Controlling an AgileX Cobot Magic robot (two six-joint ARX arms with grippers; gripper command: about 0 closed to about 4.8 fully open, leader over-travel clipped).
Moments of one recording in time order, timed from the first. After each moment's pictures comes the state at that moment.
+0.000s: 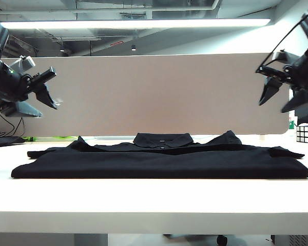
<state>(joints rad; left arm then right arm) 0.05 1.80 1.13 0.23 0.34 -0.37 -0.10 1.82 1.33 -0.12 -0.29 0.16</state>
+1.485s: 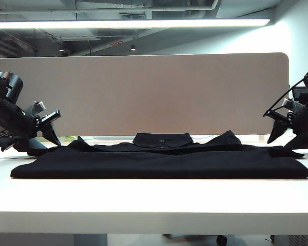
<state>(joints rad) 0.11 2.30 1.66 -0.03 0.48 -0.29 -0.20 2.32 1.75 -0.16 -0.41 0.24</state>
